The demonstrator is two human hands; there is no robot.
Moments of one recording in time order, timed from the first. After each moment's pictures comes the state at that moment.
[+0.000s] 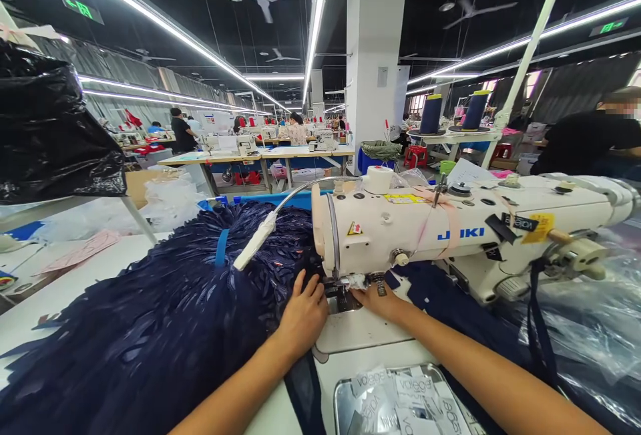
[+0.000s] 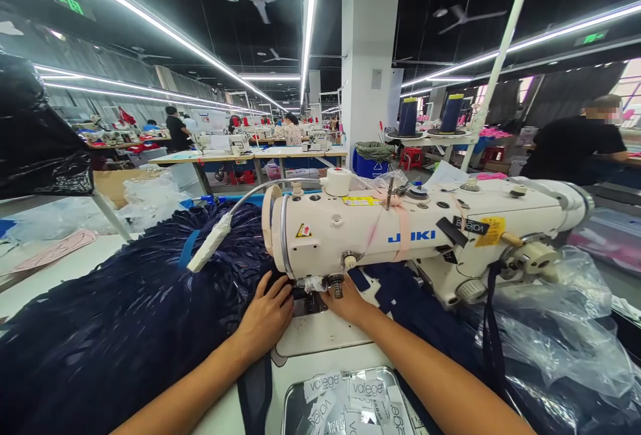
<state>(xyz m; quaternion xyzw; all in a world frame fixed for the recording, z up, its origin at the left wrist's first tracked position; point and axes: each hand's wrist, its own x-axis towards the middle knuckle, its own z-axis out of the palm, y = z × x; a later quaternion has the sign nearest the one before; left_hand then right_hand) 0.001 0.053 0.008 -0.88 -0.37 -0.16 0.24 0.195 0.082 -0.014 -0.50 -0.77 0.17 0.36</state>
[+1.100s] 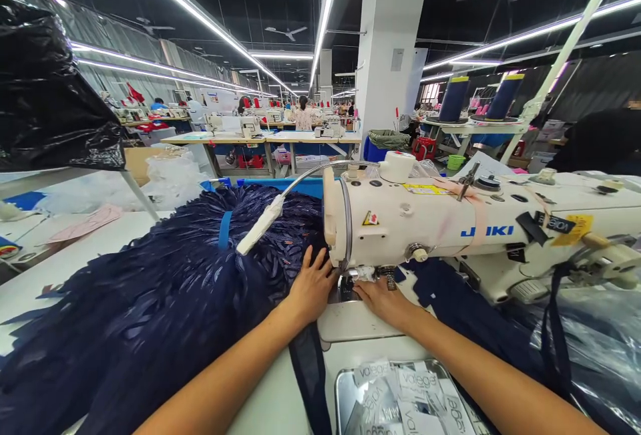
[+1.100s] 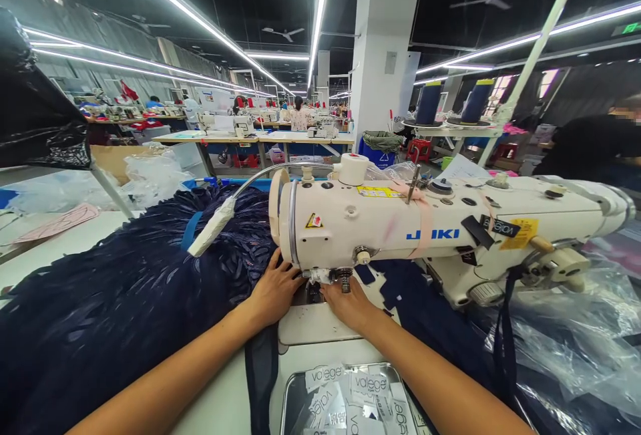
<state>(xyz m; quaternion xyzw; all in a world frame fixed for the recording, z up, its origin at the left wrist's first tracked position) 0.011 0.071 0.027 -0.90 -0.41 -0.05 0.13 0.204 0.069 -0.042 -0.45 -0.85 -0.12 0.23</state>
